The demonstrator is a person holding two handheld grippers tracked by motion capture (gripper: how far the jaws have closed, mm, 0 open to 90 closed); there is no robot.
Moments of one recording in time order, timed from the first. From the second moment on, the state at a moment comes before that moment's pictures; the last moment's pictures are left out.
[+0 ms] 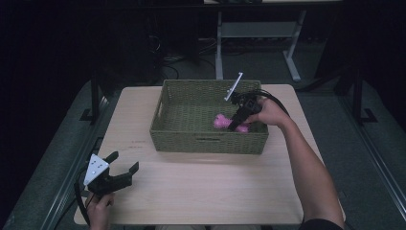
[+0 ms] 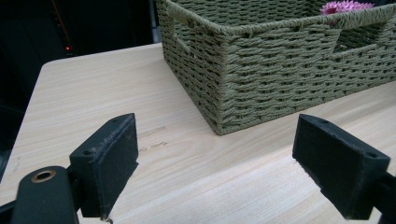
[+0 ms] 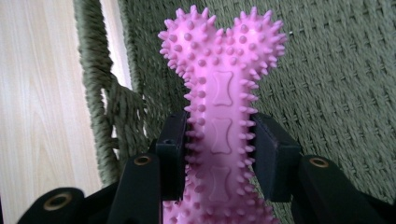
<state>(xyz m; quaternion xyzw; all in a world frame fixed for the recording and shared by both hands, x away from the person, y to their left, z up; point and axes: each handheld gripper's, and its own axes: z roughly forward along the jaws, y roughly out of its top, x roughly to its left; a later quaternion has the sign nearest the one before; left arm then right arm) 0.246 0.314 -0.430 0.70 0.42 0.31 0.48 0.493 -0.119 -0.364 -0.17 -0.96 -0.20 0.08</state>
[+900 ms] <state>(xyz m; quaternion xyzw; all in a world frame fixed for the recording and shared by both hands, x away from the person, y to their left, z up) 0.246 0.313 -0.431 0.70 0.42 0.31 0.48 0.492 -0.117 -0.377 -0.18 -0.96 -0.20 0.08</state>
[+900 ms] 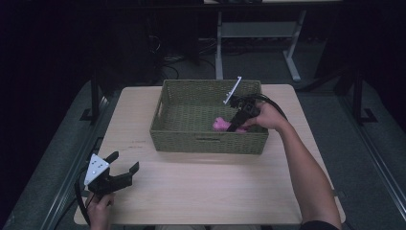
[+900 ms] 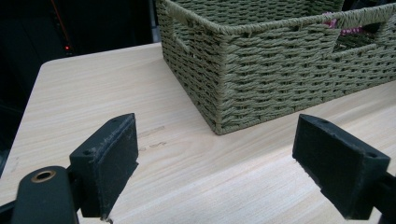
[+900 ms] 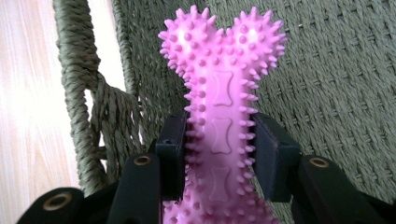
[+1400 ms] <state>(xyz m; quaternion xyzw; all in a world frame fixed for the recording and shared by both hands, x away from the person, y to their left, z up) 0.247 0.313 -0.431 0.70 0.42 0.31 0.48 0.492 -0.114 -0.376 -0.18 -0.96 -0.21 0.08</state>
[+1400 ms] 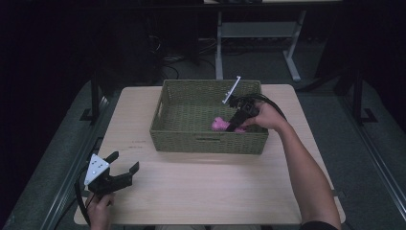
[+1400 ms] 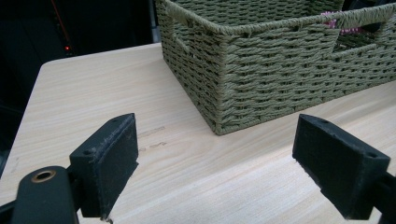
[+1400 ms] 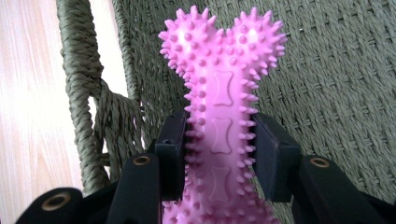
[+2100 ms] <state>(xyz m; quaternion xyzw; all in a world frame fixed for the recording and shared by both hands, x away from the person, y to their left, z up) 0.248 0.313 -0.431 0.70 0.42 0.31 0.48 0.489 -0.116 -0.364 -0.19 -0.95 -0.23 0.08</state>
